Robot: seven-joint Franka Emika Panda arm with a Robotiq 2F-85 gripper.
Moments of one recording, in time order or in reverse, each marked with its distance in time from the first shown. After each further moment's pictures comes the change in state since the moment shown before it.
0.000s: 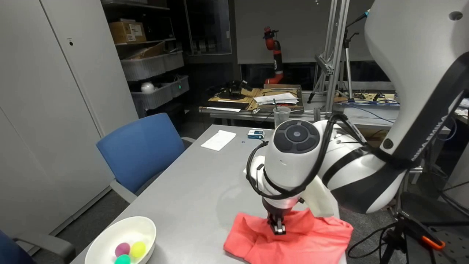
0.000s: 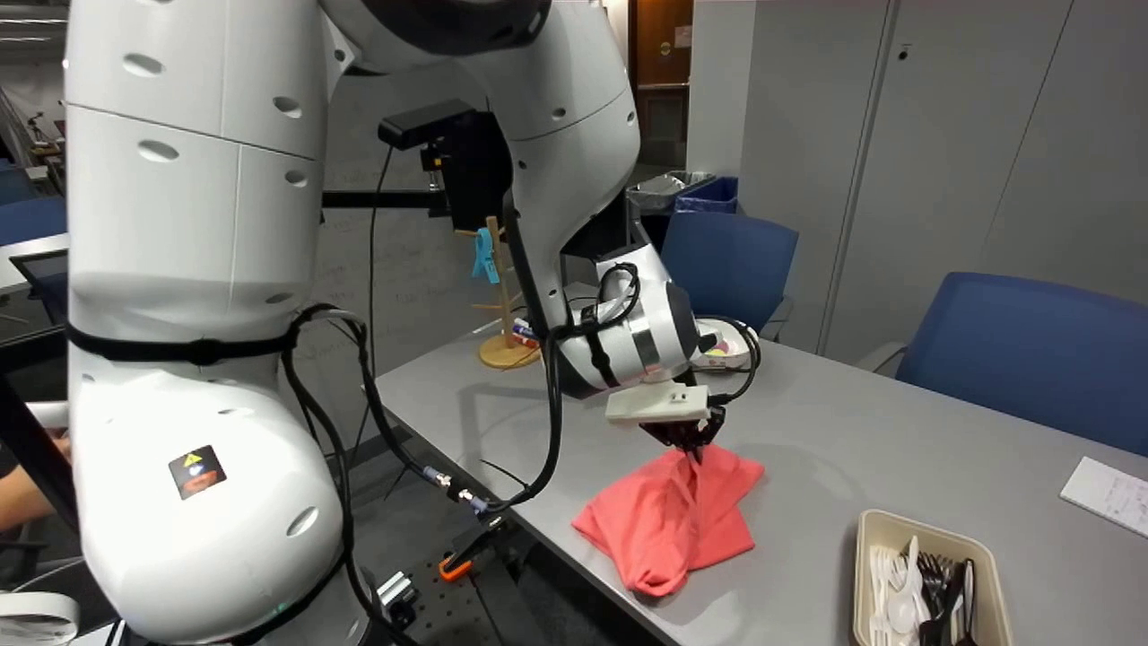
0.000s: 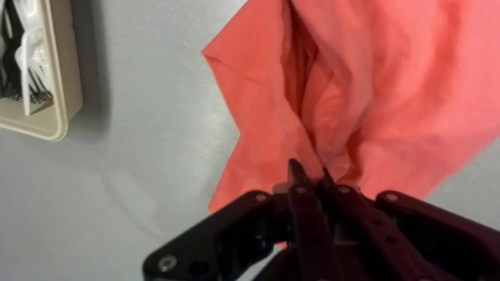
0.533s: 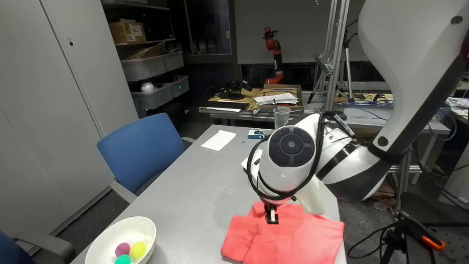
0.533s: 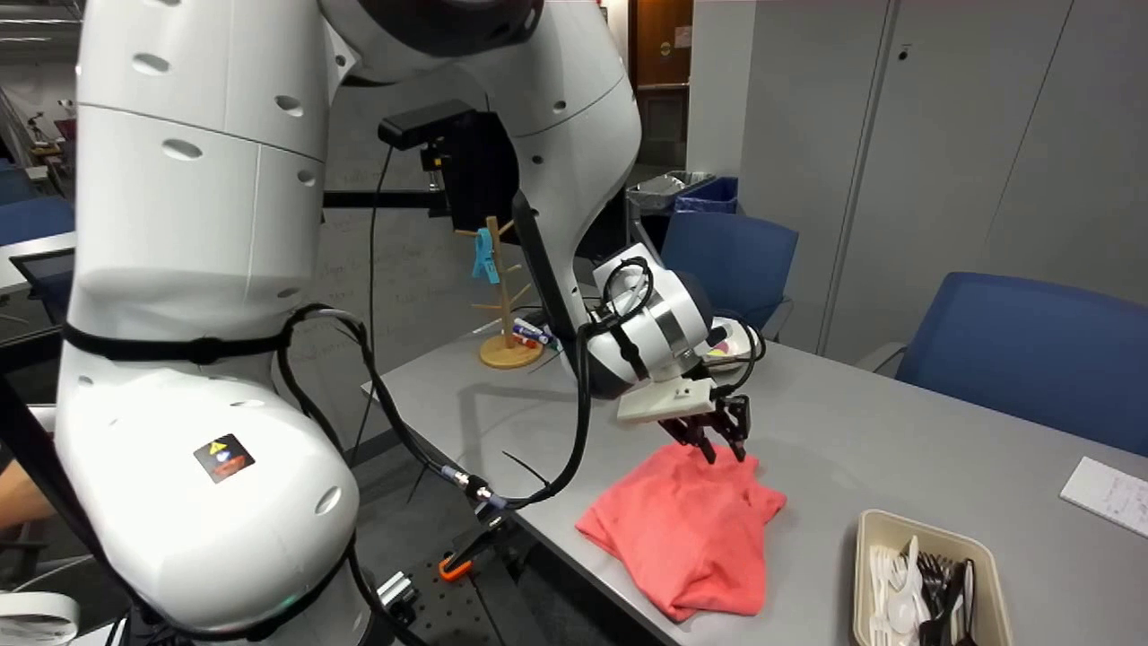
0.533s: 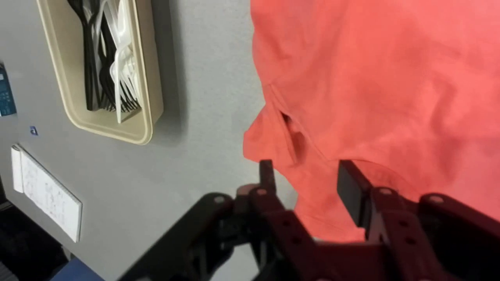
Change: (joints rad) arm 0.114 0.024 -0.120 0.069 -0.230 -0.091 0.319
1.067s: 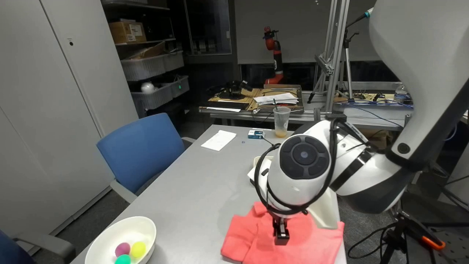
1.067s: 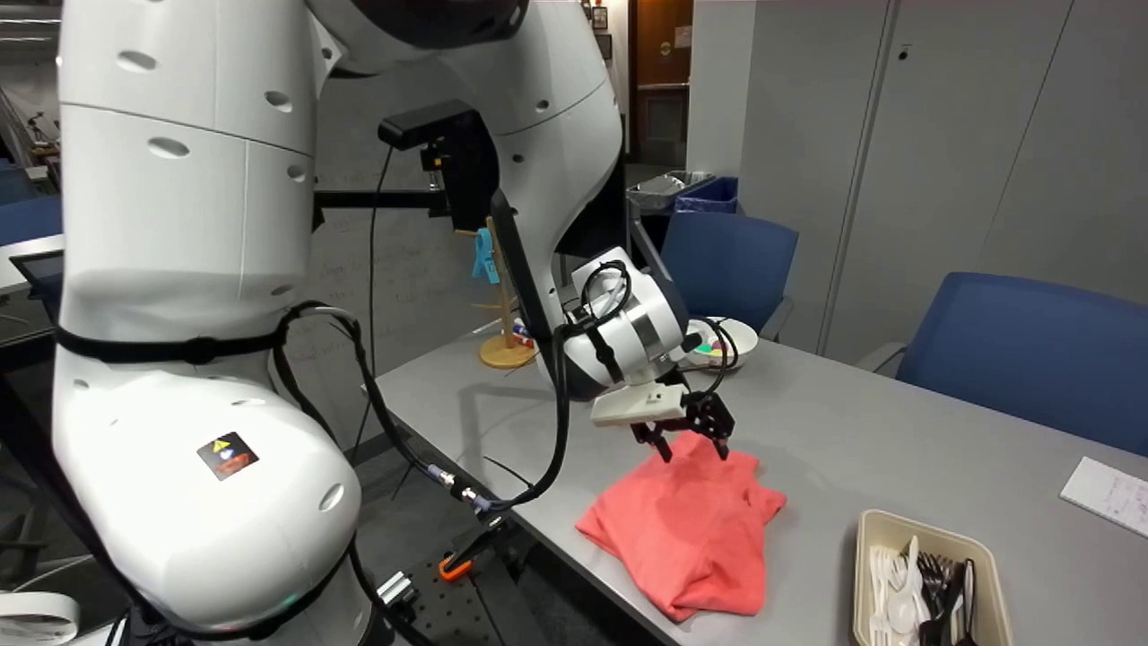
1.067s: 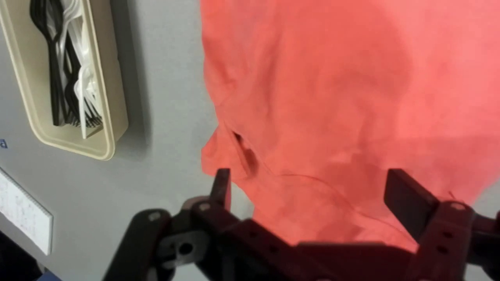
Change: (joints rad) arm 0.018 -0.034 0.030 -0.074 0.019 0.005 0.026
